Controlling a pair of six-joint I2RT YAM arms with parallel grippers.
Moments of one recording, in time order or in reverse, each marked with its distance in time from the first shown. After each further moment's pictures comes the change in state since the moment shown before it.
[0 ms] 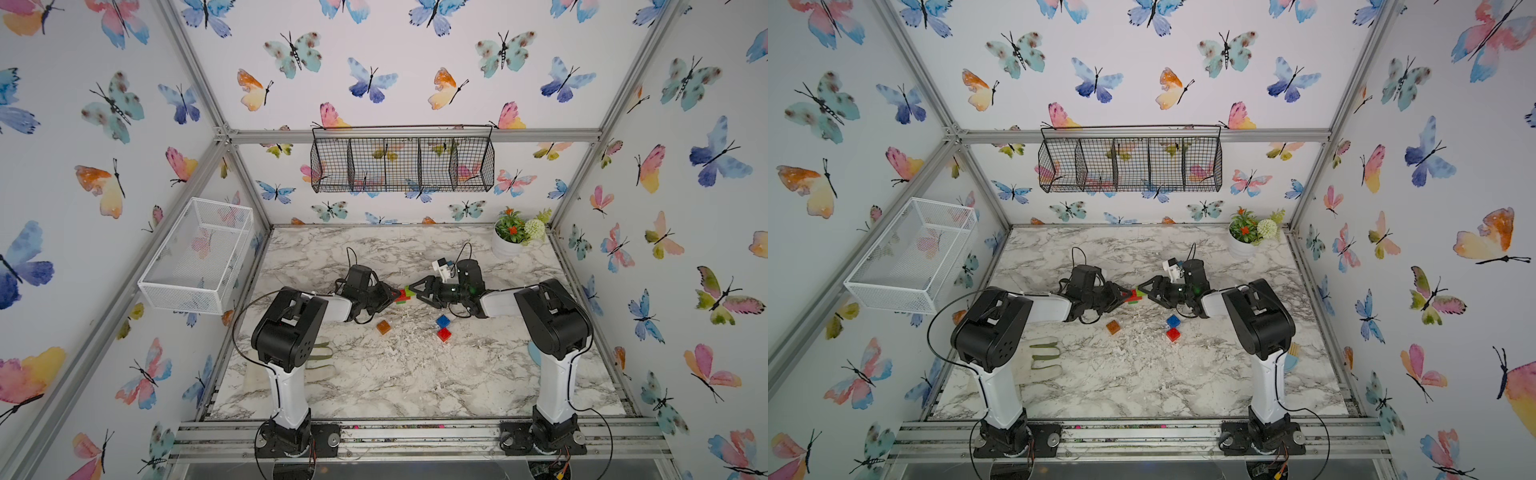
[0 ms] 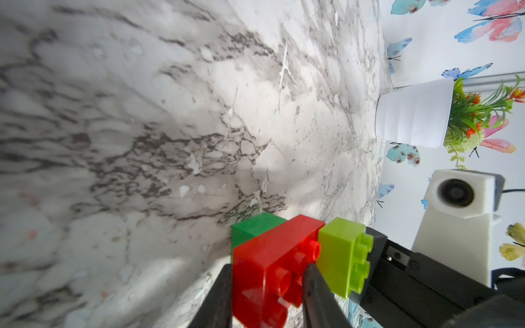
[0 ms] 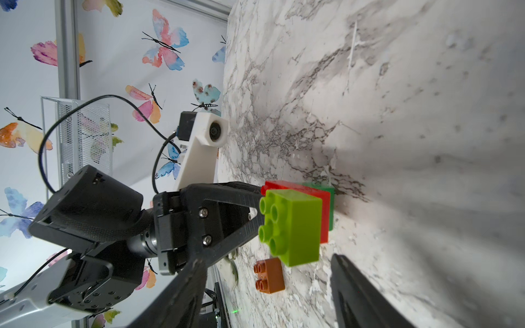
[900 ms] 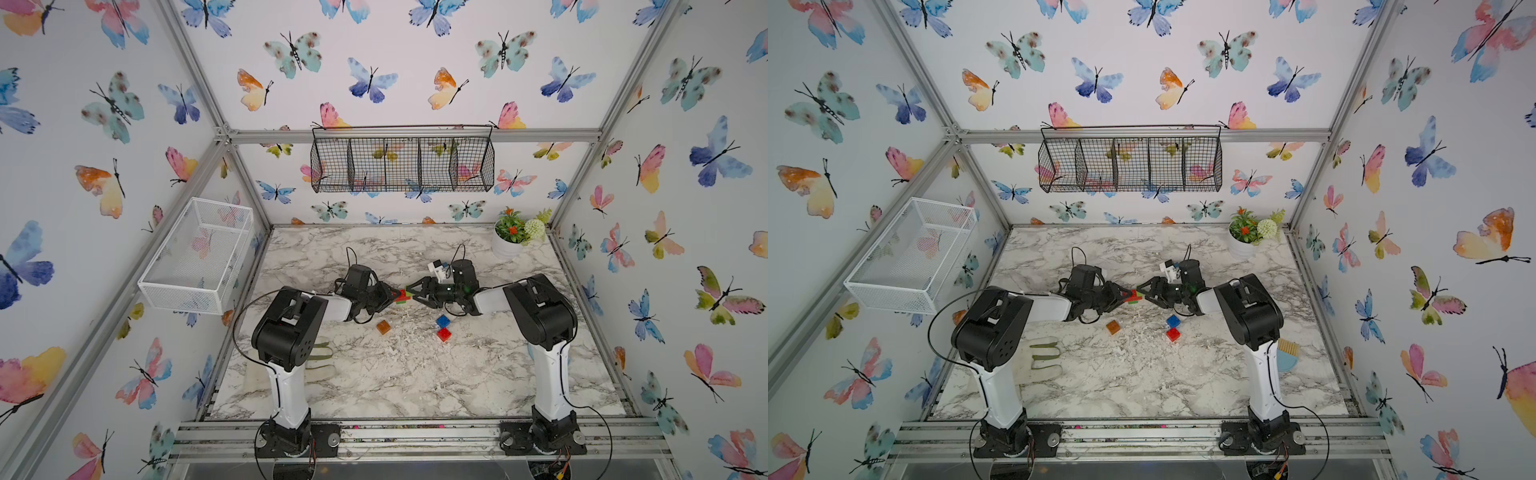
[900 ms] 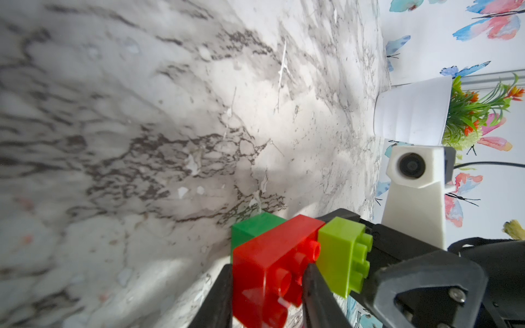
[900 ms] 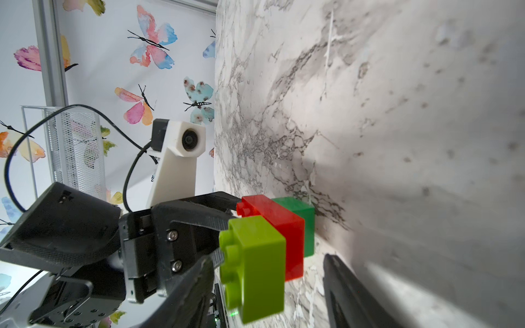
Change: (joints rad) left arm 0.005 0.007 0.003 0.003 0.016 0.003; right arm 0.000 0.107 0.078 0.022 -0.034 0.029
